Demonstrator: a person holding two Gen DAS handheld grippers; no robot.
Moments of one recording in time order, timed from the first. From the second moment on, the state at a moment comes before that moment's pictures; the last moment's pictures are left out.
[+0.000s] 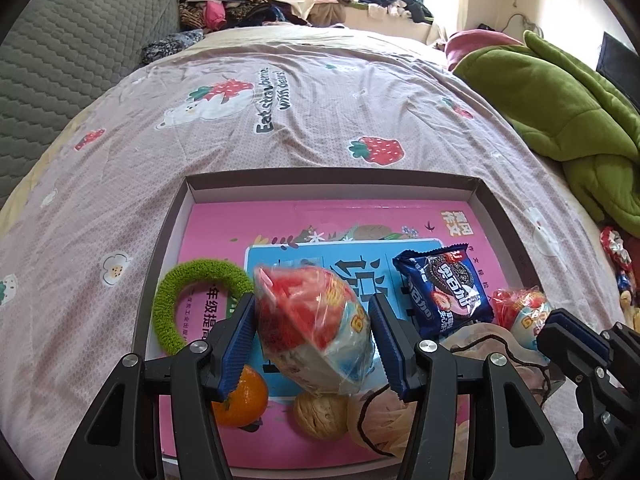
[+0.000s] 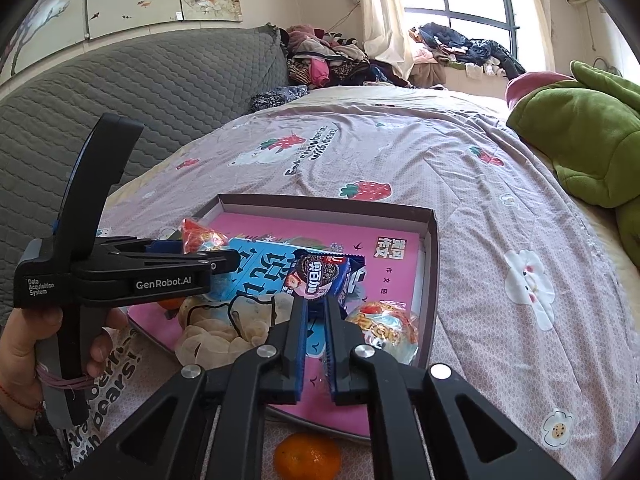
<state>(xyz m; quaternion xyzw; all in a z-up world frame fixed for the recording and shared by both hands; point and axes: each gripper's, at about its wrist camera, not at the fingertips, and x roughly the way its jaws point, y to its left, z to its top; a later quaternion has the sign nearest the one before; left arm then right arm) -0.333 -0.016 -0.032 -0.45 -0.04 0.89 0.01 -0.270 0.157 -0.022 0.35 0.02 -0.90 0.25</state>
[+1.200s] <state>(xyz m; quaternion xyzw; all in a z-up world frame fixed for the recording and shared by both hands) -0.306 -0.017 -0.009 -0.43 -0.04 0.90 0.00 -0.269 0.158 -0.012 0.35 0.02 -0.91 0.23</state>
